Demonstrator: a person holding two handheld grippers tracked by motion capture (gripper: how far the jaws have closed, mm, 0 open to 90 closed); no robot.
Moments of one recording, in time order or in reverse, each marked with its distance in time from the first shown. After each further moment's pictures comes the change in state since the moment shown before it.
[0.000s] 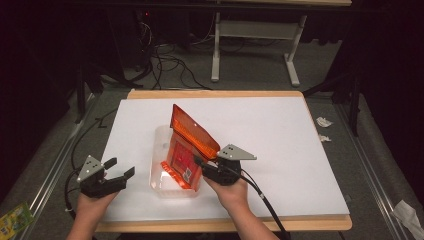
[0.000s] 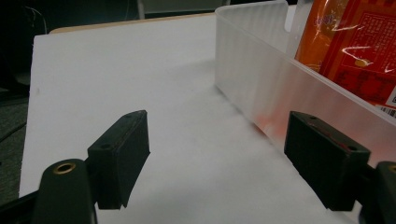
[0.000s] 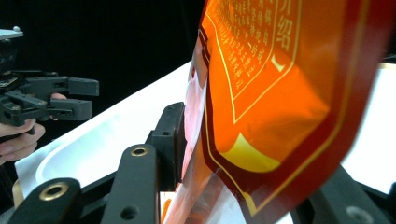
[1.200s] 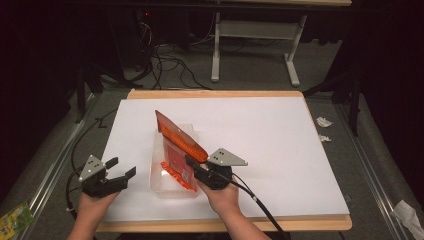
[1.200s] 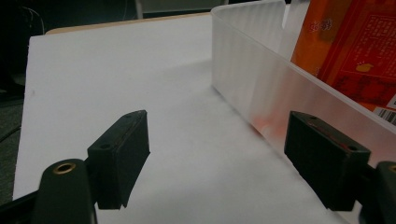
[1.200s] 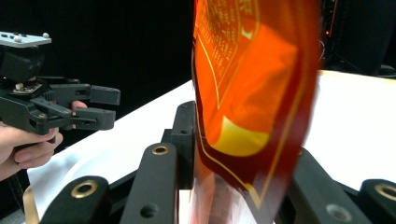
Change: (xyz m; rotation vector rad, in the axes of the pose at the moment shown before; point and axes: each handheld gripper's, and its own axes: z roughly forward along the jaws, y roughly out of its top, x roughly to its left) left arm -0.002 0.001 0.002 0.005 -0.007 0.003; right arm 0.023 -0.003 0.009 -0.055 0.021 -0.029
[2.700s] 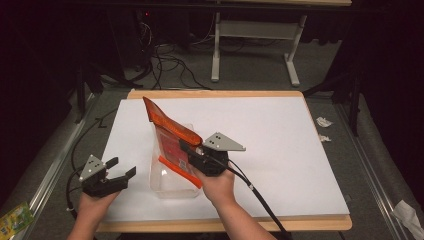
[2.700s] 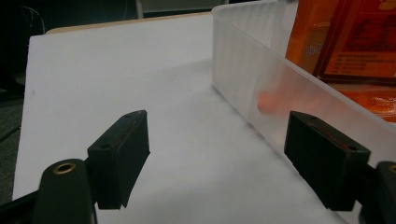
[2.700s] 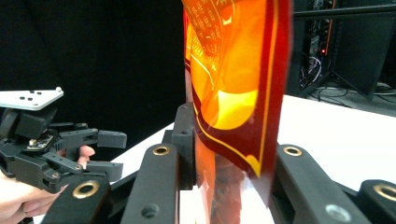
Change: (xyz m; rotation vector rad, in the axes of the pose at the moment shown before) left arm 0.000 0.001 0.001 0.003 0.006 0.006; right arm 0.008 0.049 0.006 -0.056 -0.002 -0.003
